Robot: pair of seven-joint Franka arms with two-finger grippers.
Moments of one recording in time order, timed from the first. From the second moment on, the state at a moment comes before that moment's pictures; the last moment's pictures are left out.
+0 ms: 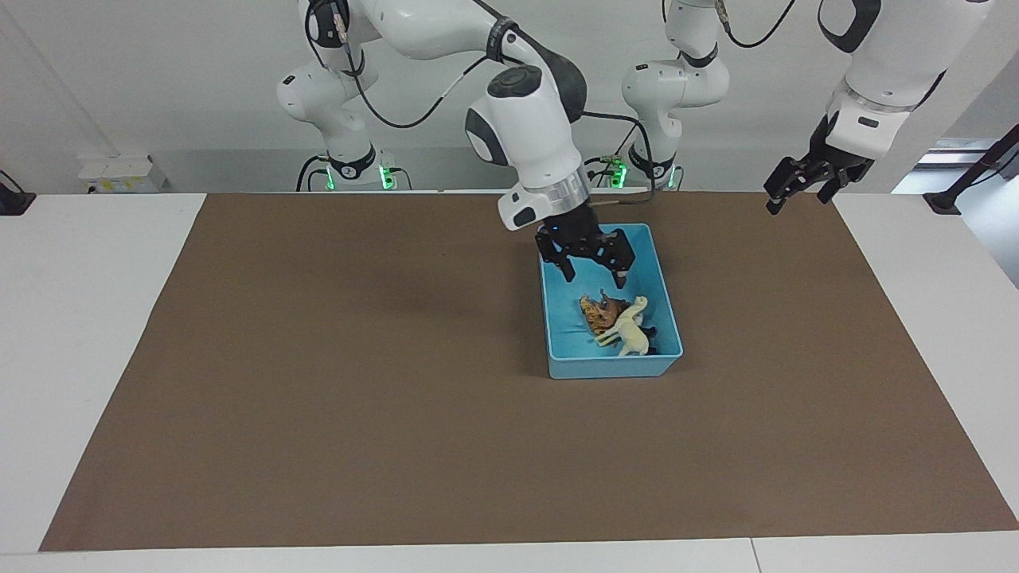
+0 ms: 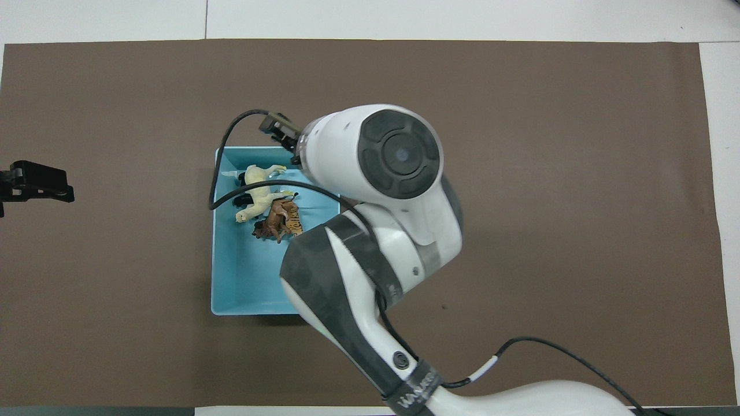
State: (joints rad) left arm 0.01 -0.10 -0.02 -1.67 0.02 1.55 -0.17; right arm 0.82 0.42 -0.27 -1.36 0.31 2.17 1.10
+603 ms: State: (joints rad) left arm 0.01 -0.10 -0.02 -1.67 0.02 1.55 -0.13; right arm 0.39 0.31 -0.32 -1.44 0.24 1.87 0.17
